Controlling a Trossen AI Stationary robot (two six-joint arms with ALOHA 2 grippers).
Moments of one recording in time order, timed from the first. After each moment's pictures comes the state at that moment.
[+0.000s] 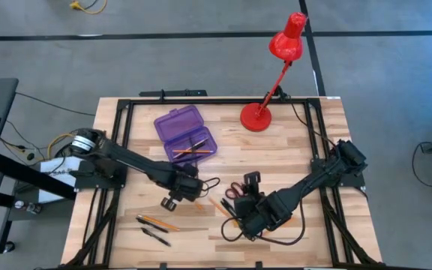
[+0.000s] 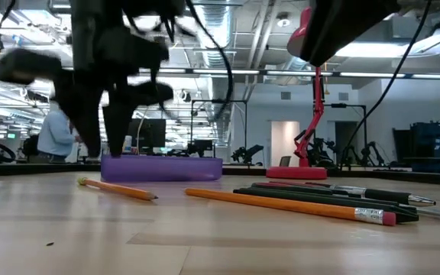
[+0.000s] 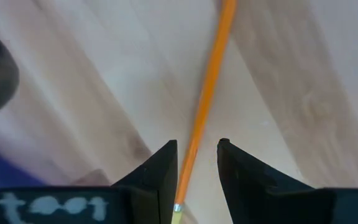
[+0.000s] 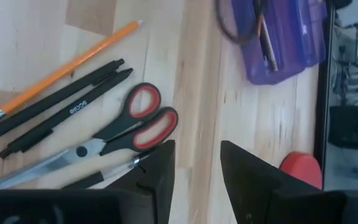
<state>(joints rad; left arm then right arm) -0.26 1.74 1.11 -0.79 -0.04 0.28 0.59 1.88 1.58 -1.16 0.63 0.29</state>
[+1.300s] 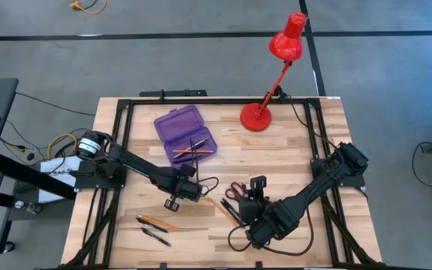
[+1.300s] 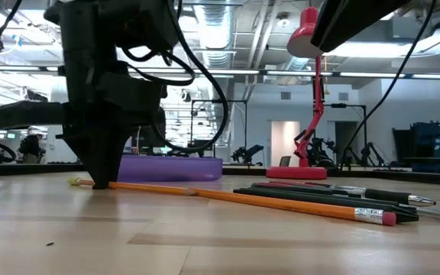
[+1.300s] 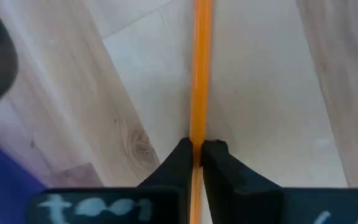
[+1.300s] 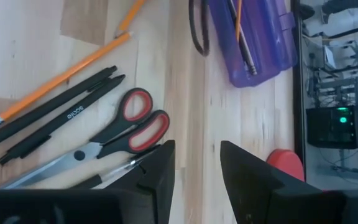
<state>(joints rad) -0.29 1.83 1.01 -0.67 -0.18 0.11 0.65 1.88 1.58 -1.20 0.74 0.39</state>
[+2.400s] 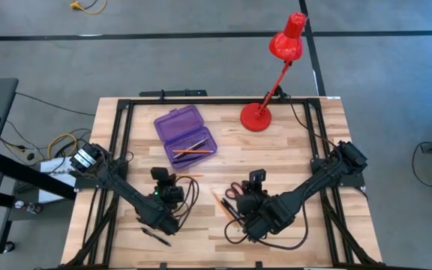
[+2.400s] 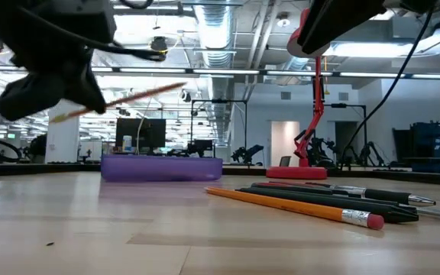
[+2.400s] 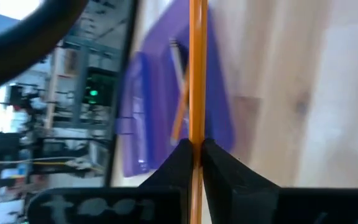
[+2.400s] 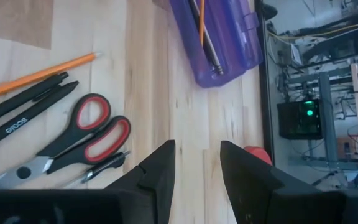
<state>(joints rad) -0.63 1.84 1.15 -1.31 -0.96 -0.90 0.62 1.88 1.58 -1.23 0.84 0.39</state>
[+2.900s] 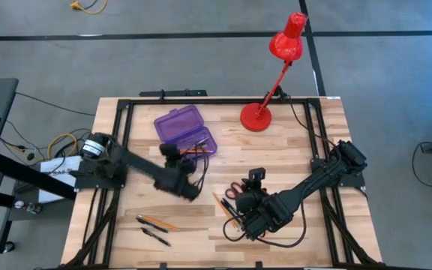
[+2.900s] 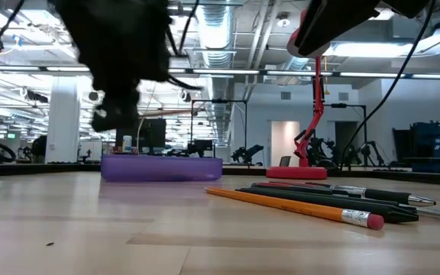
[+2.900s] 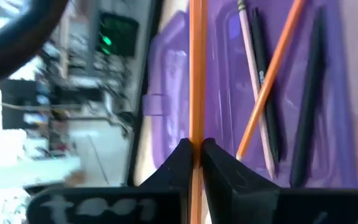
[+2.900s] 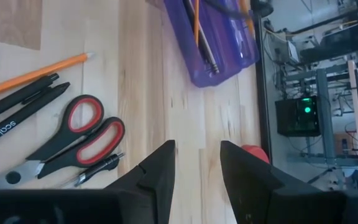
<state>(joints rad) -0.25 1.84 1.16 -1.20 -0.97 -0.63 0.60 1.88 1.58 -1.23 0.85 0.39</state>
